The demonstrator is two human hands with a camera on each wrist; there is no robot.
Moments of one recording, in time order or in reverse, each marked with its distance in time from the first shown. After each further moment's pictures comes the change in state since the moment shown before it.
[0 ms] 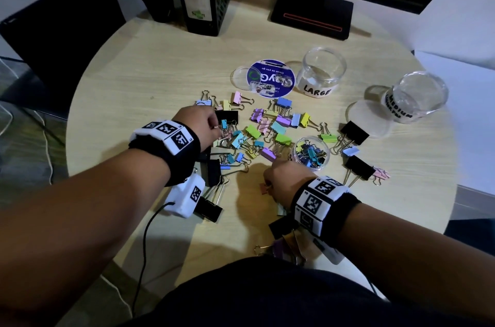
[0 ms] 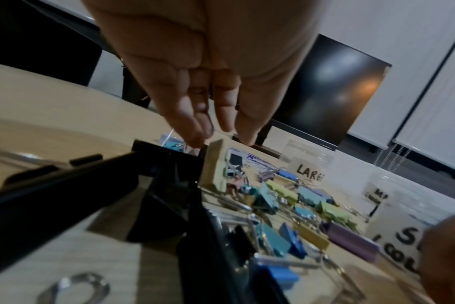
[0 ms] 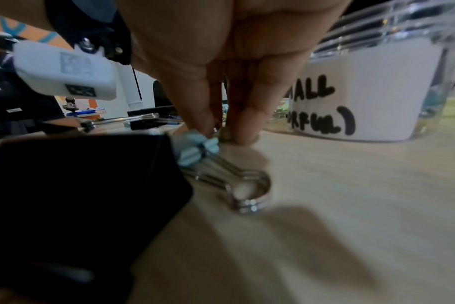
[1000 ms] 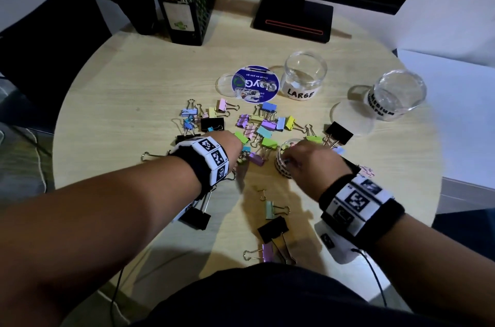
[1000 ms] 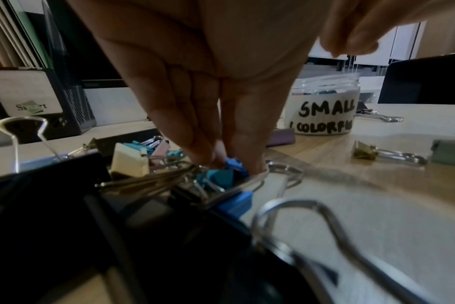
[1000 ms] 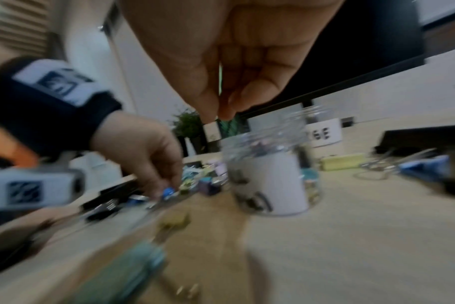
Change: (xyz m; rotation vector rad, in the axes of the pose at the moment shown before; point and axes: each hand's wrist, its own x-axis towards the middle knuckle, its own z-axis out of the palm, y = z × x) left_hand 0.010 0.057 0.039 0.737 -0.451 0.314; right_hand -0.045 0.048 -0.014 0.291 0.548 0.104
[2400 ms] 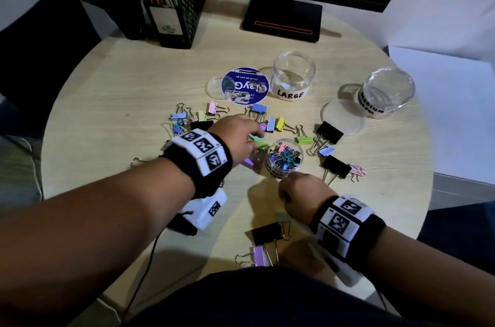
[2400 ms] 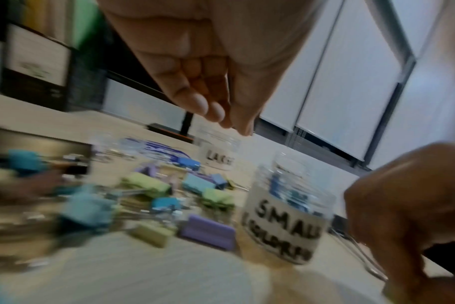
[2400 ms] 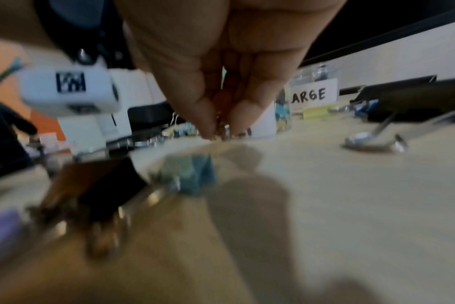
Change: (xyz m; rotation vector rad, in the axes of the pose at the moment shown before) left_hand -0.027 0.024 -0.033 -0.650 0.448 0.101; right_hand -0.020 0.012 0.026 -0.080 -0.395 0.042
